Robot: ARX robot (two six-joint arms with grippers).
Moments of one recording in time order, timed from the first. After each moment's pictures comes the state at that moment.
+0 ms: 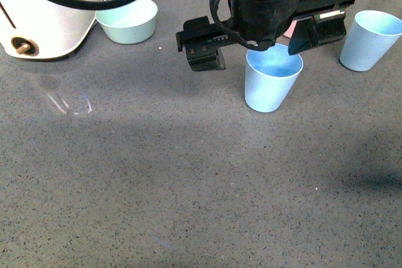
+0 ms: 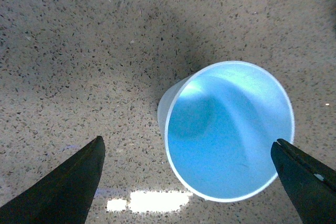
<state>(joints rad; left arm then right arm) -0.71 2.21 1.68 -0.46 -0.14 -0.78 0.00 0.01 0.02 0.00 0.00 -0.01</state>
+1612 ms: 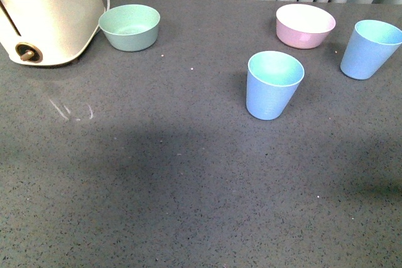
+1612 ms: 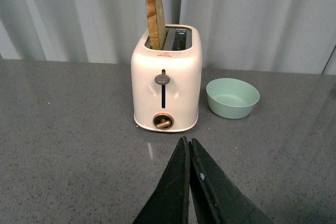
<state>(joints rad) 0.00 0.75 0.02 0.72 0.00 -0.01 0.00 0.01 0.02 0.00 0.00 -0.01</state>
